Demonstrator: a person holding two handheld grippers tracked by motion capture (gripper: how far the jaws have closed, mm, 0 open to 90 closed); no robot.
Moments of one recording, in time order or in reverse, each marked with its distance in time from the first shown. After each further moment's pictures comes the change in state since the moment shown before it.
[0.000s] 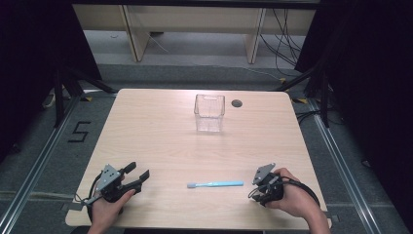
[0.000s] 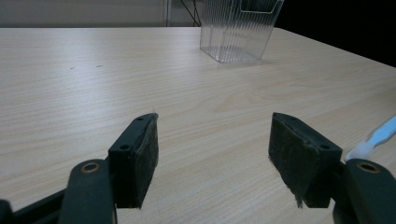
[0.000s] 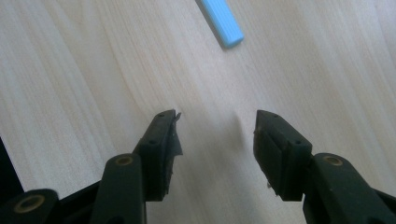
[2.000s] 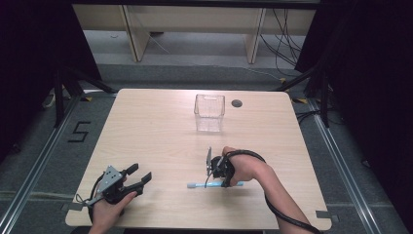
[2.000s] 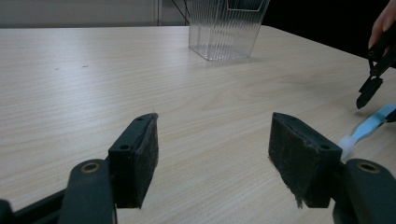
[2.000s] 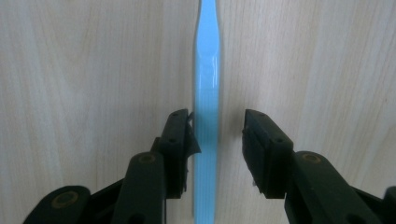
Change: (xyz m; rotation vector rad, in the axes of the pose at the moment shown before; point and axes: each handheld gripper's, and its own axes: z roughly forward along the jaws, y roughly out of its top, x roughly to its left) left arm -0.005 0.000 0.000 -0.004 -0.038 0.029; right arm -0.004 0.143 0.048 0.299 0.173 -0.465
